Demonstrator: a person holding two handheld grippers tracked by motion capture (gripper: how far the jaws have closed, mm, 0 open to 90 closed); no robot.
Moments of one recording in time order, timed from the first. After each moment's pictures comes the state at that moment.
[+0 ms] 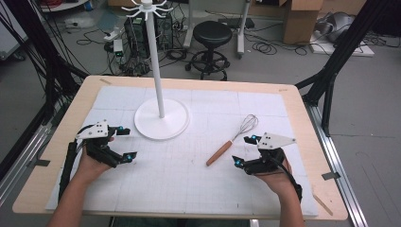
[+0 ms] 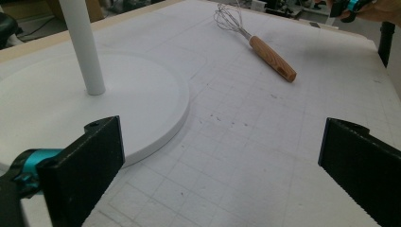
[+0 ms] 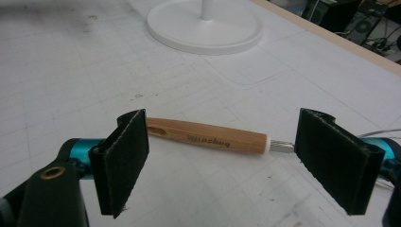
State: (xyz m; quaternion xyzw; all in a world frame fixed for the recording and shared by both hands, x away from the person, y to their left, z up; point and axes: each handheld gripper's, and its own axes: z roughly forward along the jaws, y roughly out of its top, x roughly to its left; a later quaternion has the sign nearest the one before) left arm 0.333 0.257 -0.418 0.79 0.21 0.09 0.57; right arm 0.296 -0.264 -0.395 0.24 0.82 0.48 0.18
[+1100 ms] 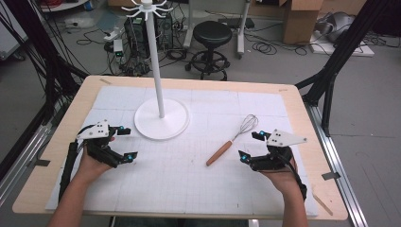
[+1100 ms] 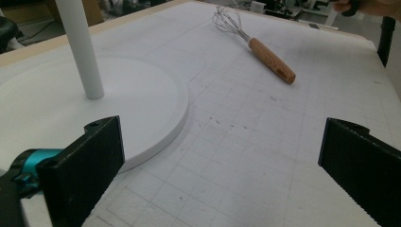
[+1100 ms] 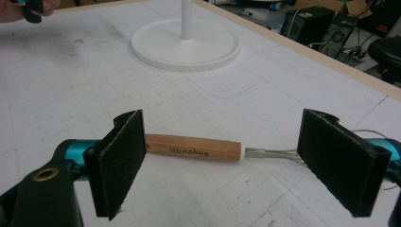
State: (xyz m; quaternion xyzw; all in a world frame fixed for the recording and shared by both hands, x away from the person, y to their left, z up) left arm 0.332 0.254 -0.419 0.80 0.20 0.09 0.56; right arm 0.295 -0.278 -0.384 0.27 0.80 0.50 0.20
